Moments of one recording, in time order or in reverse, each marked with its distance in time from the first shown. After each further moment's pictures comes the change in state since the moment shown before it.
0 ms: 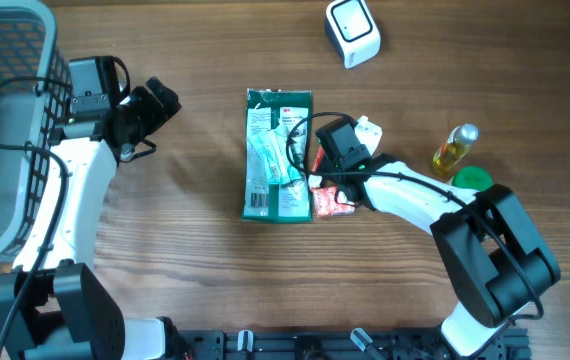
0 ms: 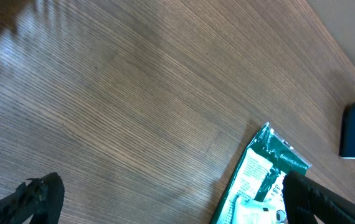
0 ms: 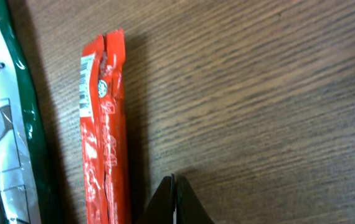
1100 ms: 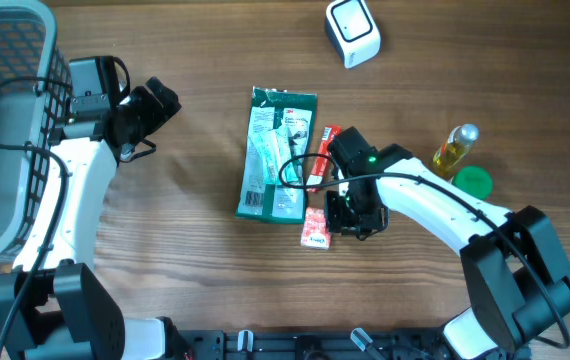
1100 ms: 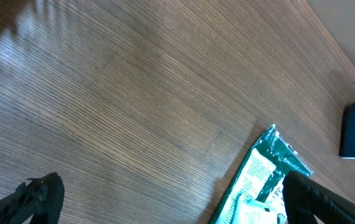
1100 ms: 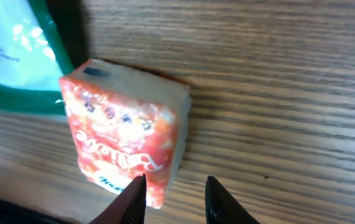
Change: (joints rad) left arm 0.000 0.000 0.000 0.000 0.000 0.000; right arm -0.011 -0.114 0.059 -0.645 -0.544 -0.411
